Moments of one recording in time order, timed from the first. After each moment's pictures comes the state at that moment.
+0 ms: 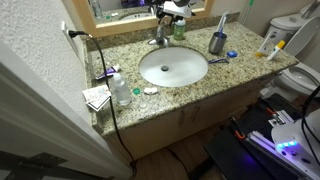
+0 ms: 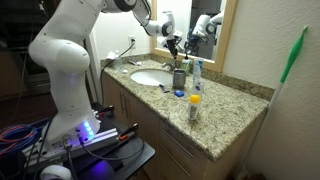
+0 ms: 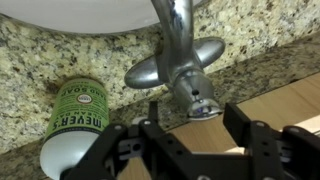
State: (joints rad) arm 0.18 0.67 -0.02 -1.43 0.03 2.52 0.60
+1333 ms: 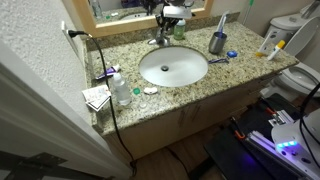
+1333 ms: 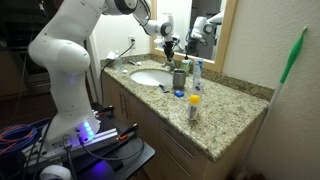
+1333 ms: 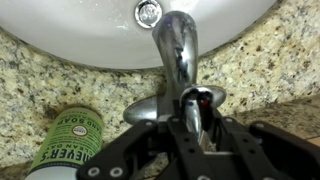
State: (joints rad) arm 0.19 0.70 0.00 -1.38 0.05 2.33 0.47
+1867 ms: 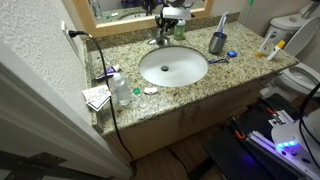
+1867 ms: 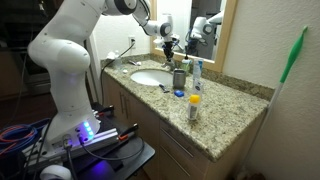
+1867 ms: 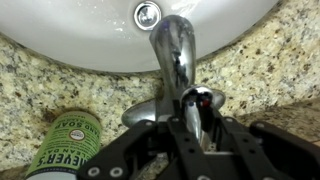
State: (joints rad) arm 0.20 0.71 0.00 -1.37 0.05 2.33 0.47
